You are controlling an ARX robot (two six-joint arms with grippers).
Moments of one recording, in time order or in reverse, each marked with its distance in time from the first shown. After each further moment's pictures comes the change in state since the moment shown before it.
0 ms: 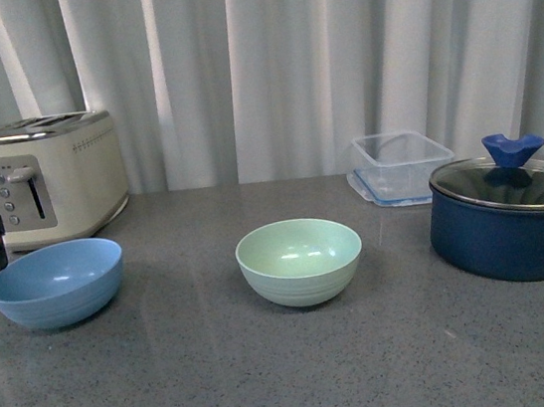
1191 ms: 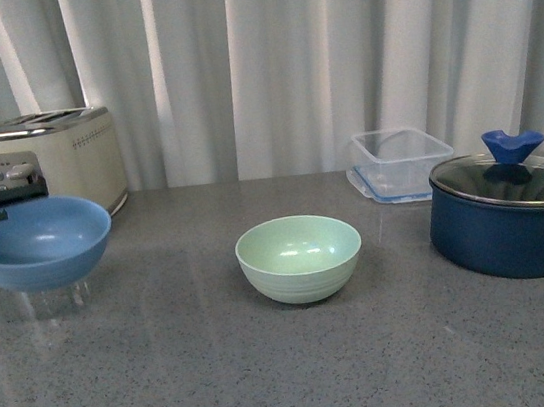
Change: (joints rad) left arm -0.075 0.076 0.195 -0.092 -0.053 0.013; right arm 0.000 0.000 0.000 0.000 0.000 0.000
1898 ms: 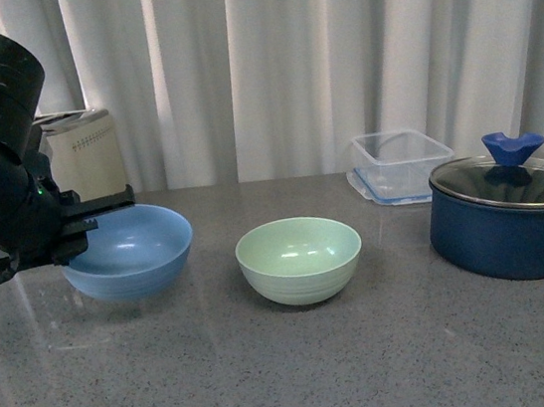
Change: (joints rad) left arm -0.164 0.035 -0.008 -0.002 -0.014 -0.066; right arm 0.000 0.000 0.000 0.000 0.000 0.000
